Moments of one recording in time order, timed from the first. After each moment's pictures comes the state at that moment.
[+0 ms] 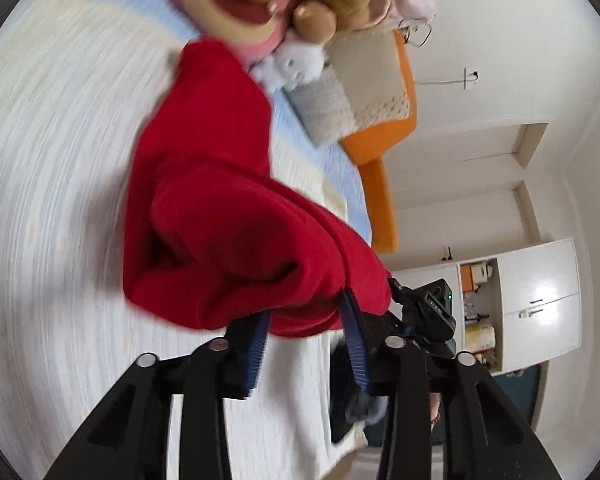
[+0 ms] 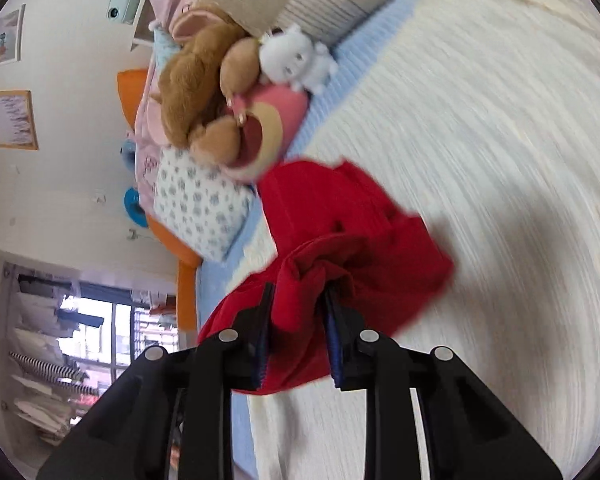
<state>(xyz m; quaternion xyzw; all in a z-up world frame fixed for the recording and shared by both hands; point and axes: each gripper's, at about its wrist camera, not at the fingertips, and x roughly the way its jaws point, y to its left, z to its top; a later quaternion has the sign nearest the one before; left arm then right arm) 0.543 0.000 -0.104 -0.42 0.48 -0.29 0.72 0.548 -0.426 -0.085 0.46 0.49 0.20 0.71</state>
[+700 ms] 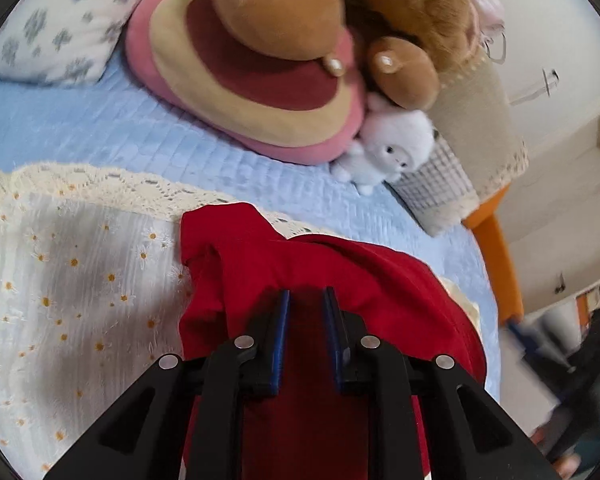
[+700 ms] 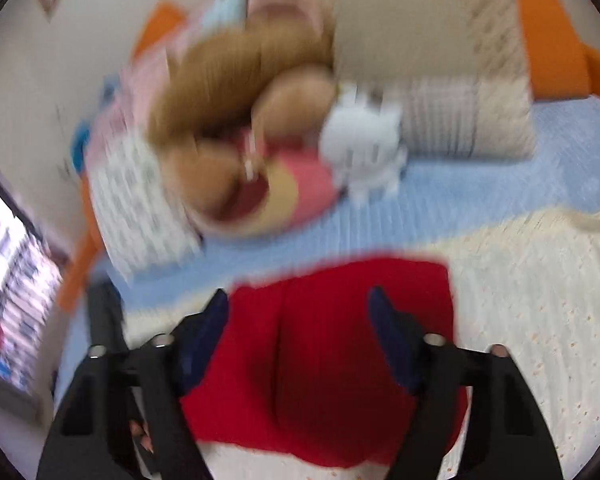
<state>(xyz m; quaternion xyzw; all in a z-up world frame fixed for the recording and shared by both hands) 0.769 -0.013 -0.169 -0.30 0.47 -0.14 0.82 0.728 -0.304 -0.077 0.18 0.46 0.17 0.85</state>
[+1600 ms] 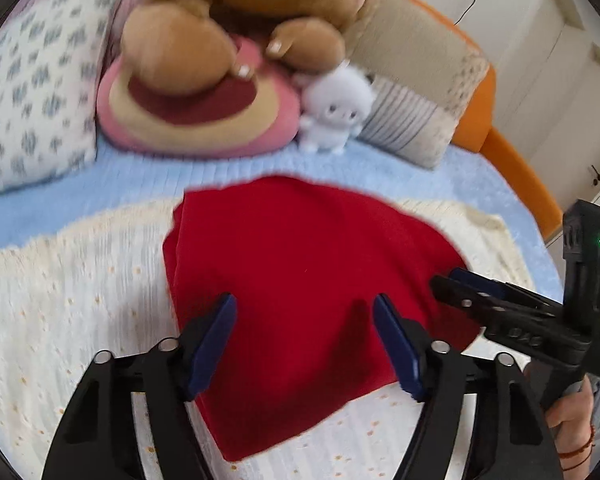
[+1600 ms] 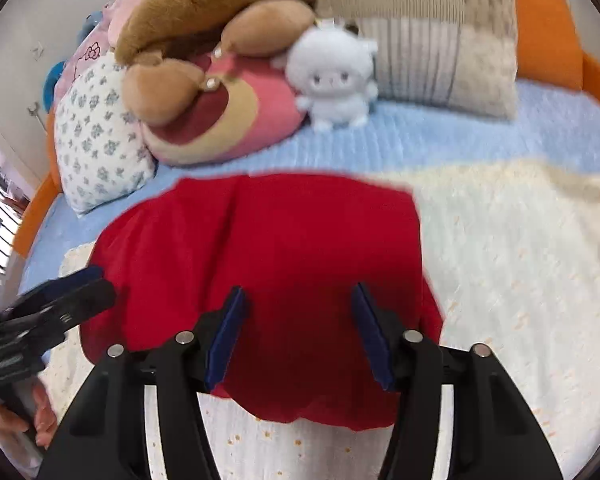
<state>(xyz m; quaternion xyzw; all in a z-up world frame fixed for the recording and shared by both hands) 0.681 -0.075 -0.114 -0.08 0.46 -0.14 0.87 0.688 -0.308 -0.133 0.11 0.49 0.15 0.85</state>
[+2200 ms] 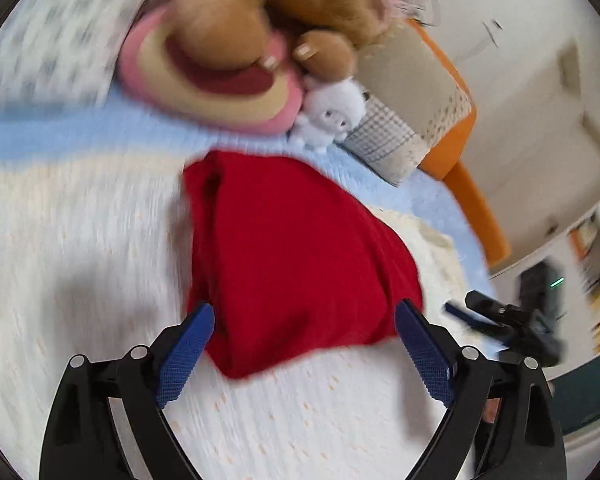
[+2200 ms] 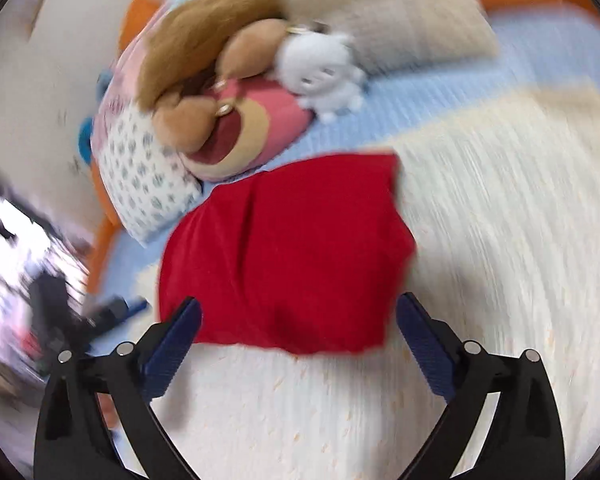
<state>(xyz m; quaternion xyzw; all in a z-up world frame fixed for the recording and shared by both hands) 0.643 -0.004 -0.111 -0.25 0.48 -0.20 0.82 0.637 -0.391 -0.129 0.29 0.50 0.19 0.79</state>
